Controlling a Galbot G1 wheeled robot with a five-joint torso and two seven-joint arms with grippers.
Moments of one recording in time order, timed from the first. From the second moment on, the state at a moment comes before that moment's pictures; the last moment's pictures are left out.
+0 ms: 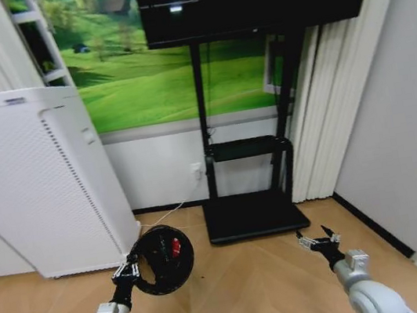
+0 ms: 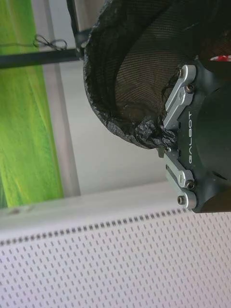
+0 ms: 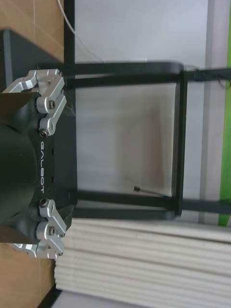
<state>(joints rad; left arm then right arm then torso) 1.54 -1.28 -0.66 -2.01 -0.16 0.00 0.01 -1.50 1.03 0.64 1.88 0.53 -0.08 0.16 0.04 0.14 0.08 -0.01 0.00</state>
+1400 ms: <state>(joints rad) 1.59 -1.28 -0.68 -2.01 -0.20 0.01 -0.01 -1.50 1.03 0.64 1.88 0.53 -0.08 0.16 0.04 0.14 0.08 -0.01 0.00</state>
